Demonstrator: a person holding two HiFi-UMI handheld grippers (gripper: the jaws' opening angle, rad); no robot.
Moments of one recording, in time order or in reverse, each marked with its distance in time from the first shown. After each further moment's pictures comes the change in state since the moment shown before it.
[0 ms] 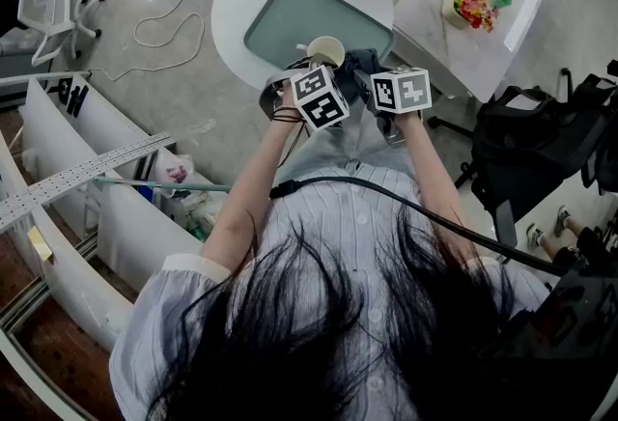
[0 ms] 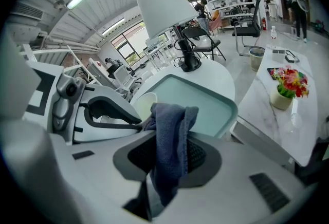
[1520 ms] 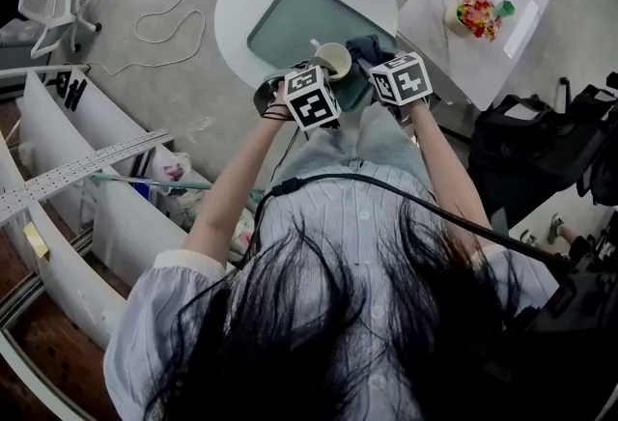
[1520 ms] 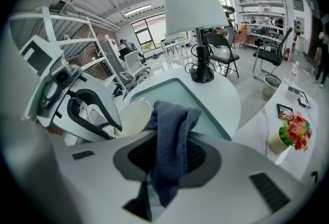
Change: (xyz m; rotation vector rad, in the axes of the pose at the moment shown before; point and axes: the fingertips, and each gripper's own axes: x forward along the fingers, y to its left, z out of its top) left arm -0.012 -0.011 -0.003 -0.009 -0.032 -0.171; right arm 0.014 -0.014 0.039 -0.325 0.048 -0.033
